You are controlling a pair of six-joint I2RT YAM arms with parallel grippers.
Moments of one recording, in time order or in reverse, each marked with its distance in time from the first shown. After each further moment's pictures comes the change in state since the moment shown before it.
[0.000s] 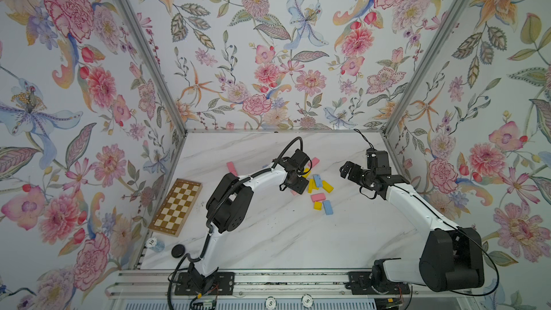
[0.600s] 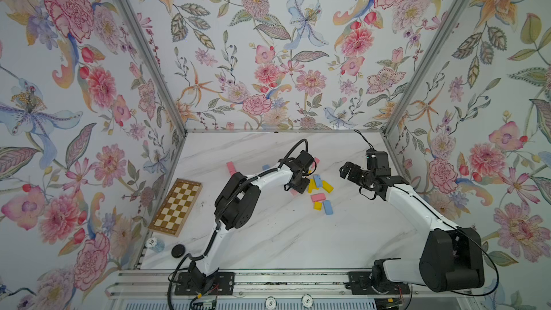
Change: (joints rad) left arm -0.023 0.092 0.091 -0.027 0.003 0.016; right arm 0.000 -0.003 -0.018 0.021 -0.001 0.008
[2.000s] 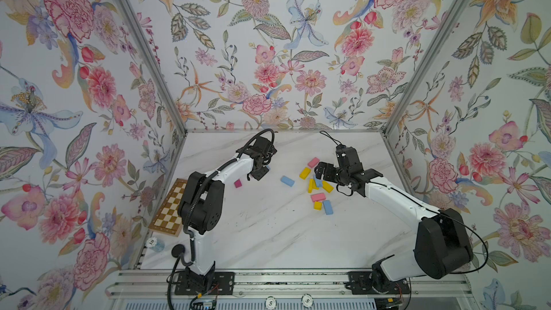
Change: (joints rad) left arm 0.334 -0.298 -0.292 0.013 -0.200 0.505; right arm 0.315 0.141 0.129 0.014 0.091 0.019
